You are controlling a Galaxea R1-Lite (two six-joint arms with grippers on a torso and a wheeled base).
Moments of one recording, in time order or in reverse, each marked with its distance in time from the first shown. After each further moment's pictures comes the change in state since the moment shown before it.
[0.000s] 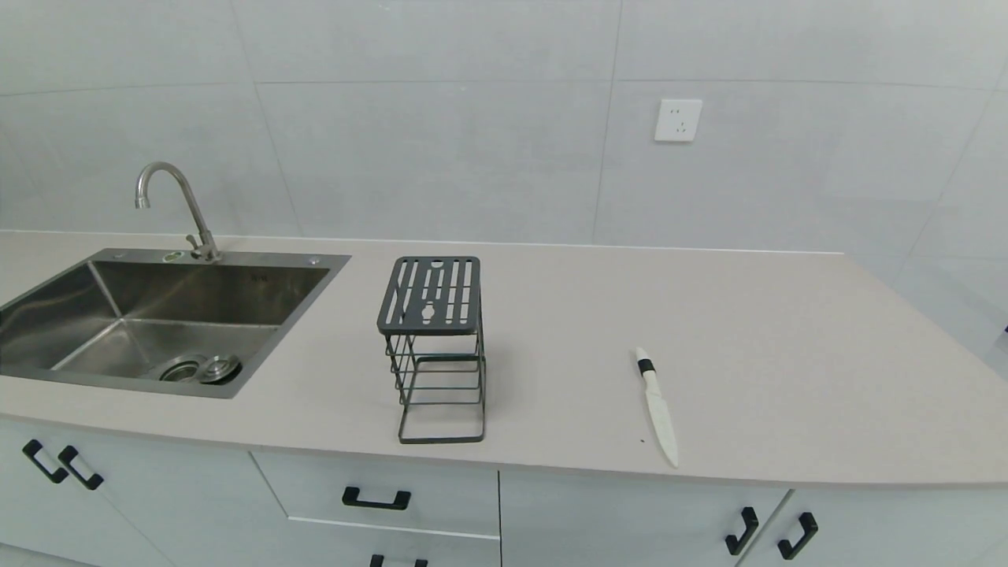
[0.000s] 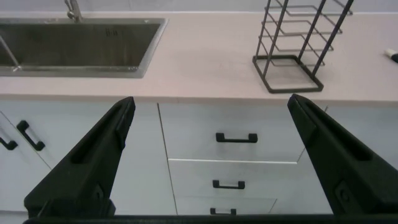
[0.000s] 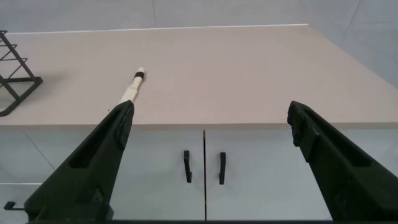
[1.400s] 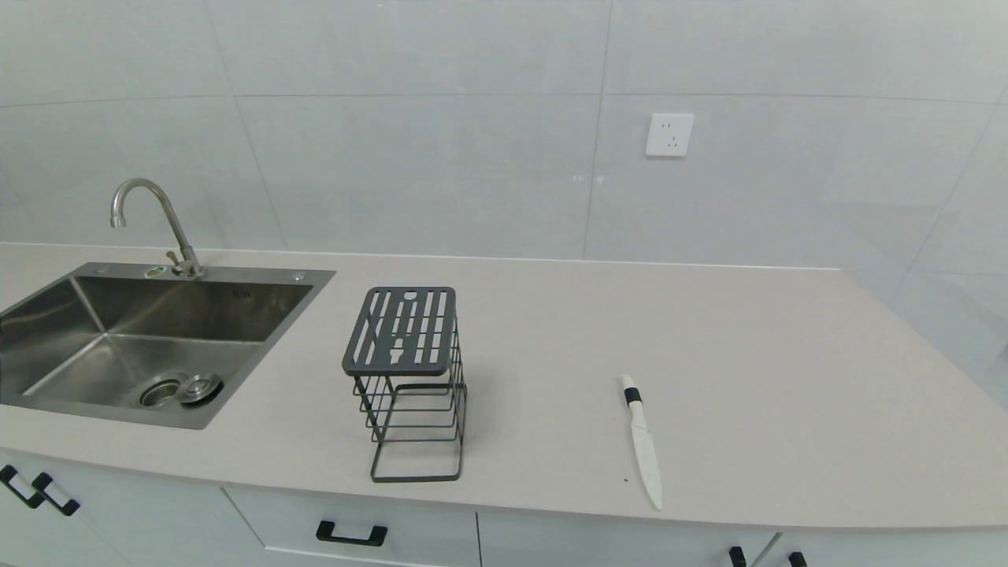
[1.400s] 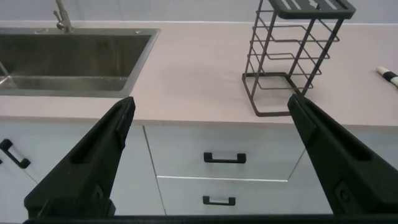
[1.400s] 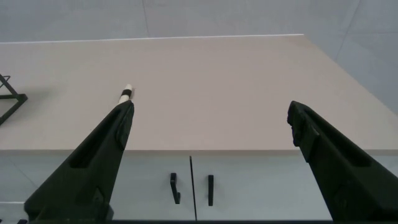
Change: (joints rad) left arm 0.000 0.000 0.000 0.000 0.001 -0.004; right arm 0.000 0.000 0.000 0.000 0.000 -0.001
